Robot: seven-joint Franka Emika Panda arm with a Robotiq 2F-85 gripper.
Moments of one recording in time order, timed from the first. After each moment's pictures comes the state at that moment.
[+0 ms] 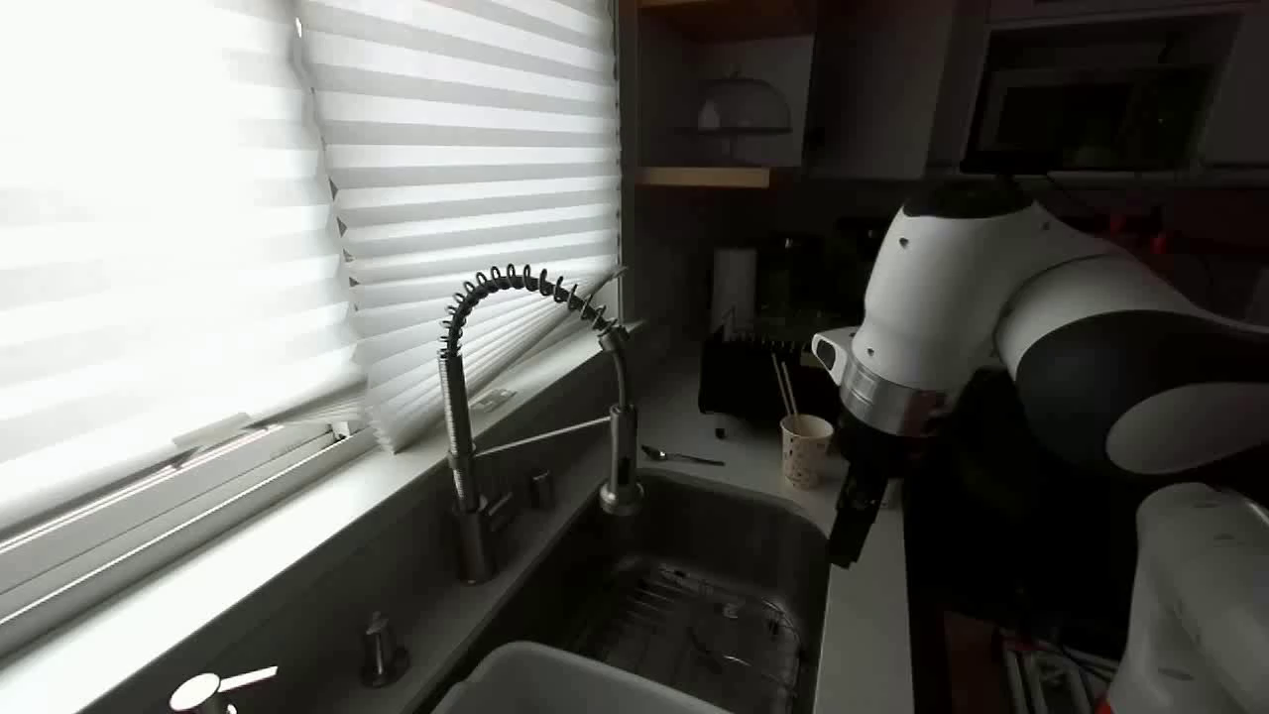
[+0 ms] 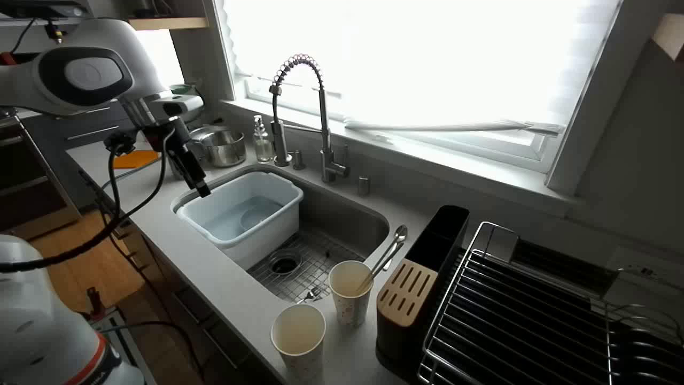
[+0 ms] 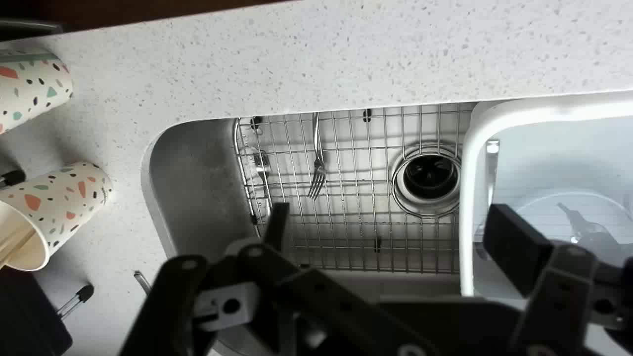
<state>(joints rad) 0.00 -0.84 0.27 -2.64 -0.06 1.90 0.29</state>
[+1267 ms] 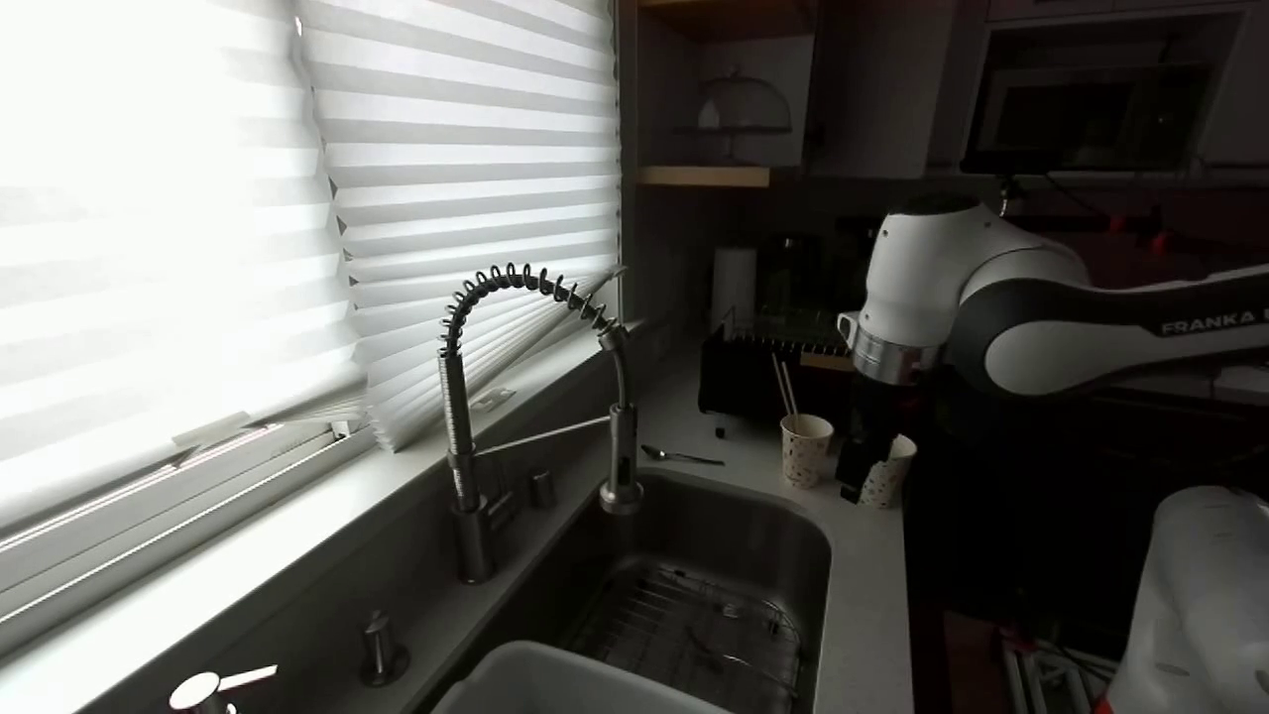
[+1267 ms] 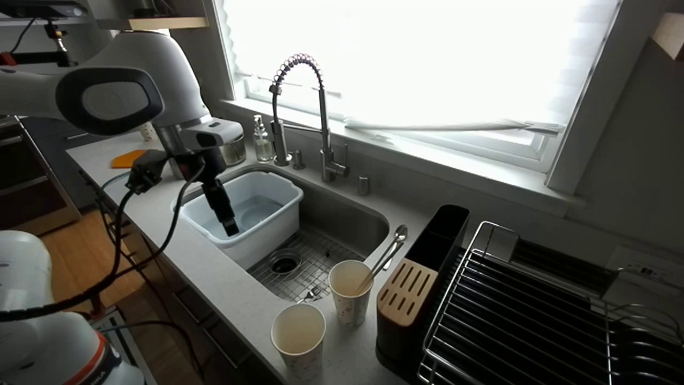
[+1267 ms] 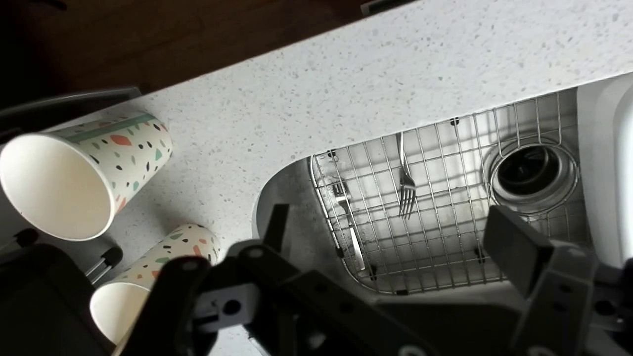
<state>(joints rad) -0.15 -0.84 0.00 -2.71 -0.19 1.96 0.20</state>
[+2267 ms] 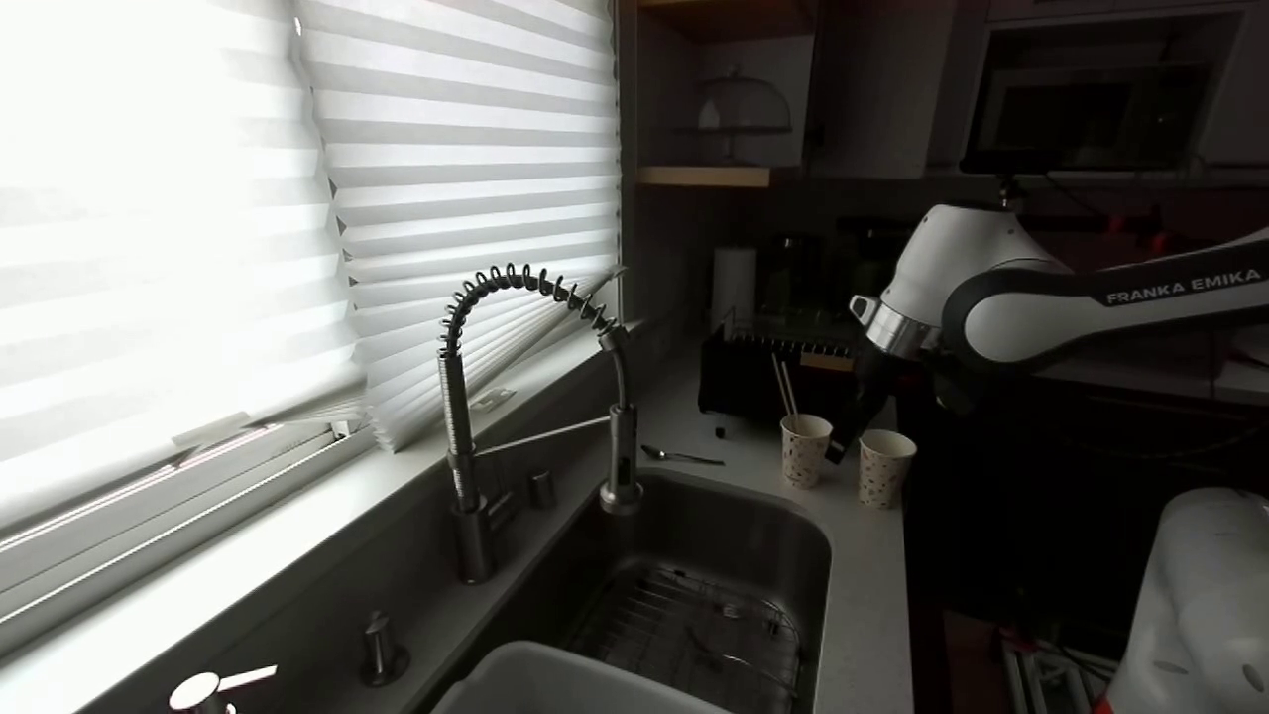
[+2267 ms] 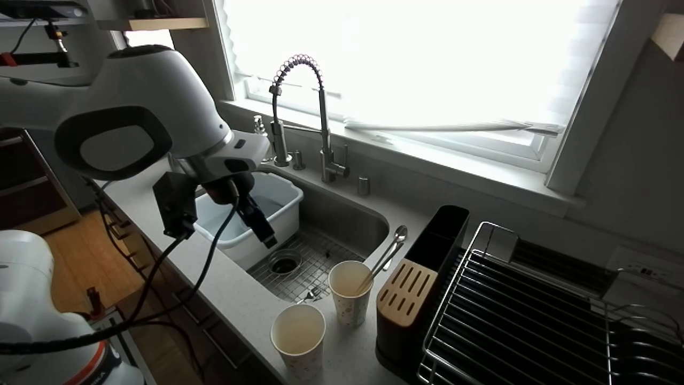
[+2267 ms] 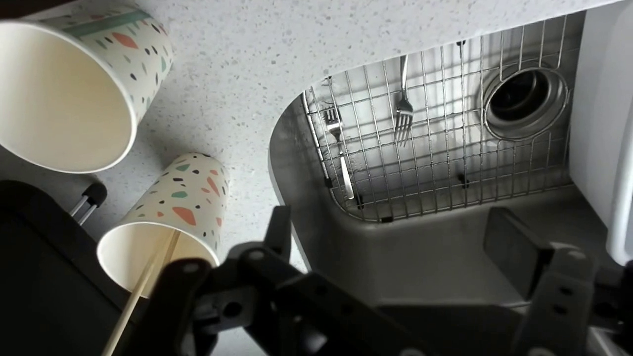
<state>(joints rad) -0.20 -0.82 -0.24 -2.75 -0.17 2.23 -0.09</state>
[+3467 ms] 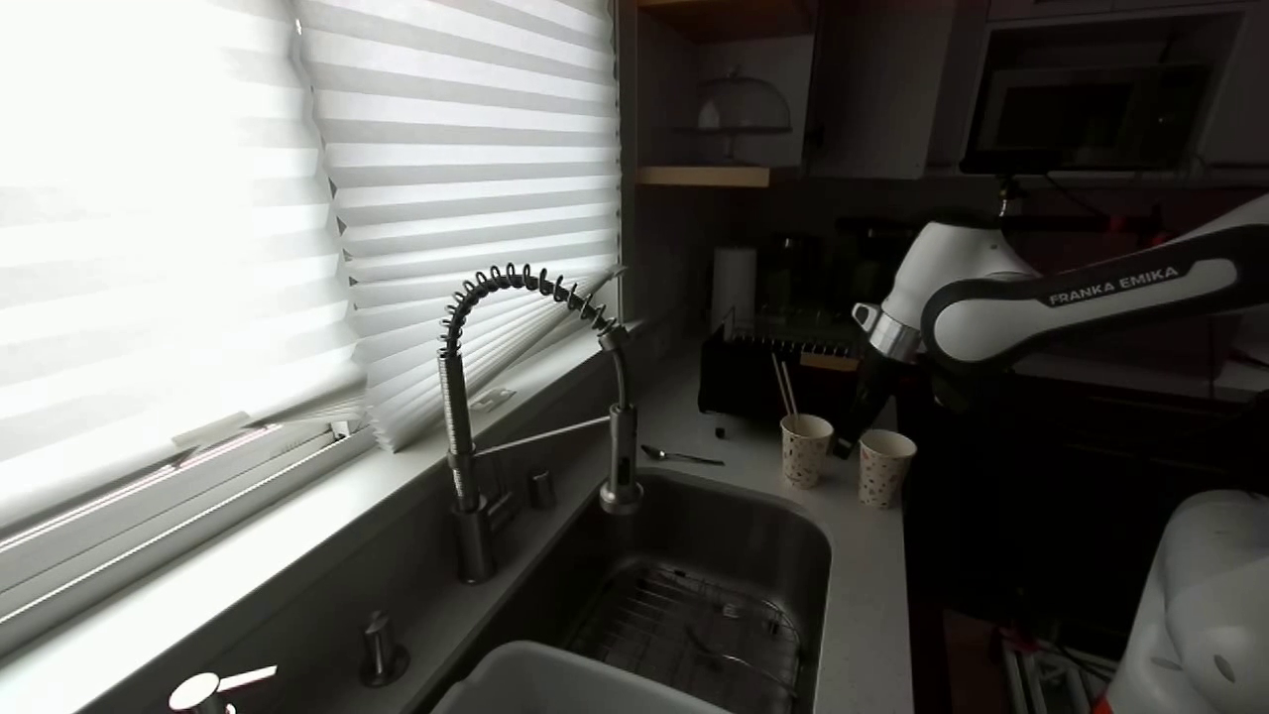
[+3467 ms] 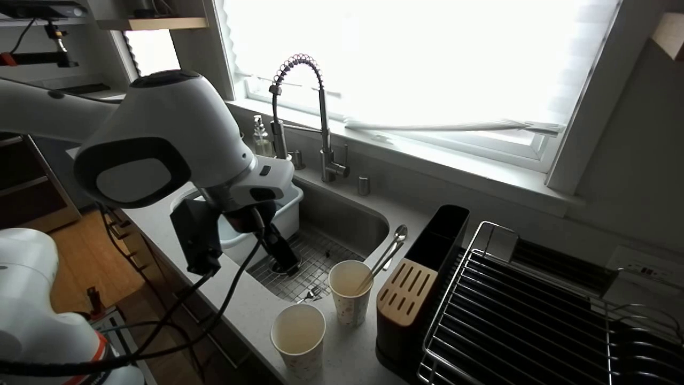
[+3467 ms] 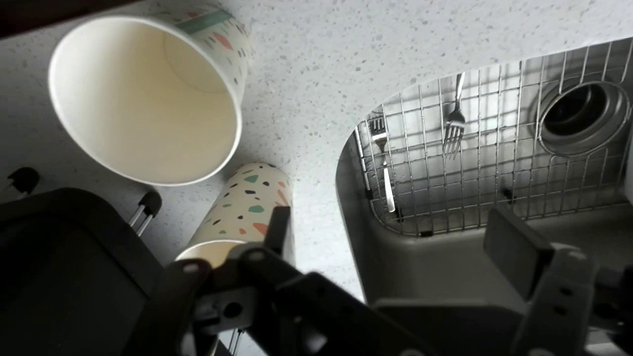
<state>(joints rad) -0.29 -0.70 -0.32 -2.73 -0.19 2.33 -0.26</state>
